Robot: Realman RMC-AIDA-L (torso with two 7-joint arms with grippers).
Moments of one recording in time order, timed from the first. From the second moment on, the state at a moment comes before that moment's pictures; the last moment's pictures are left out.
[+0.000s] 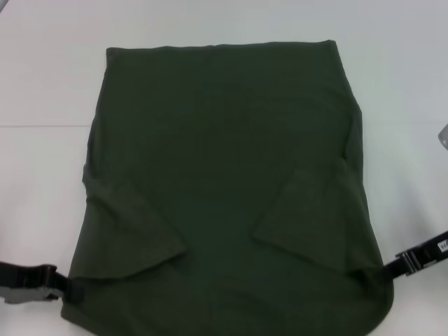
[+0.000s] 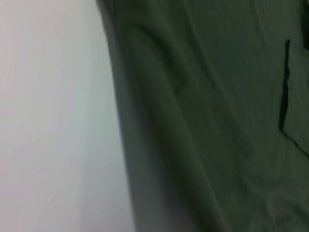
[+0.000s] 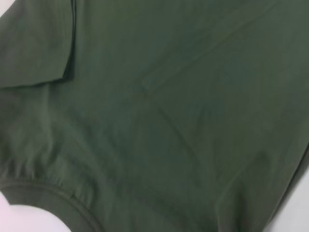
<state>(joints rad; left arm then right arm) -0.62 -1.98 0.44 0.75 2.65 1.65 -2.38 0.71 2.03 -0.78 -0.90 -2.65 -1.64 2.36</state>
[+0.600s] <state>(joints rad) -0.61 -1.98 0.44 0.75 2.73 1.90 -2.33 0.69 2.02 -0.78 -0.90 -2.65 -1.85 2.25</state>
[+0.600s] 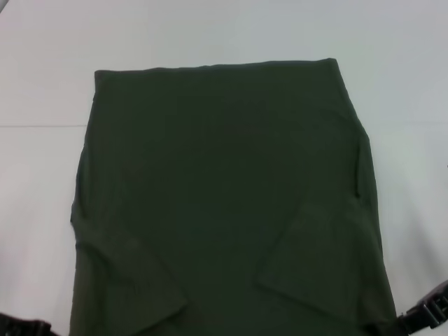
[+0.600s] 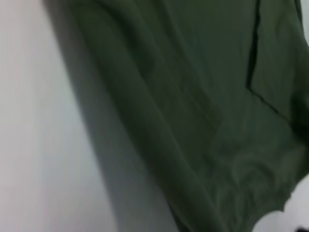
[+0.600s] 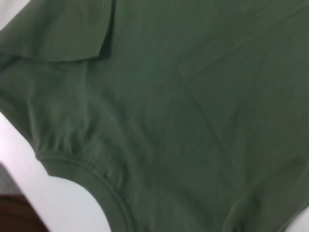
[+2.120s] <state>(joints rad) -0.55 -1.94 0.05 0.74 2.52 1.94 -2.22 0.66 1.97 -0.49 -0.73 -2.44 -1.77 2.16</state>
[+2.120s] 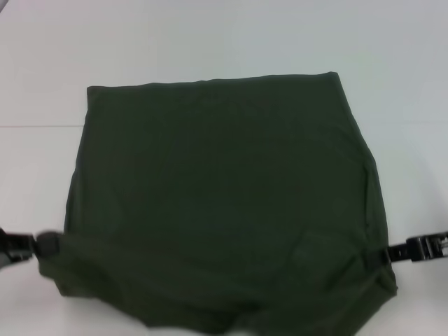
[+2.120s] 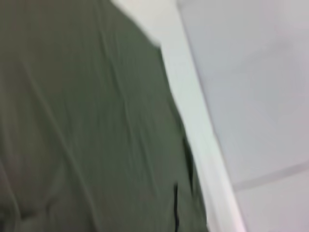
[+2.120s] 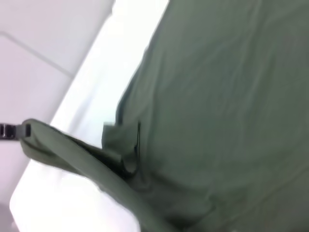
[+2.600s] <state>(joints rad) -0.49 -1.94 -0.02 0.68 2.34 1.81 -2.22 0.60 1.98 -0.41 -0.68 -2.24 -1.59 2.14</state>
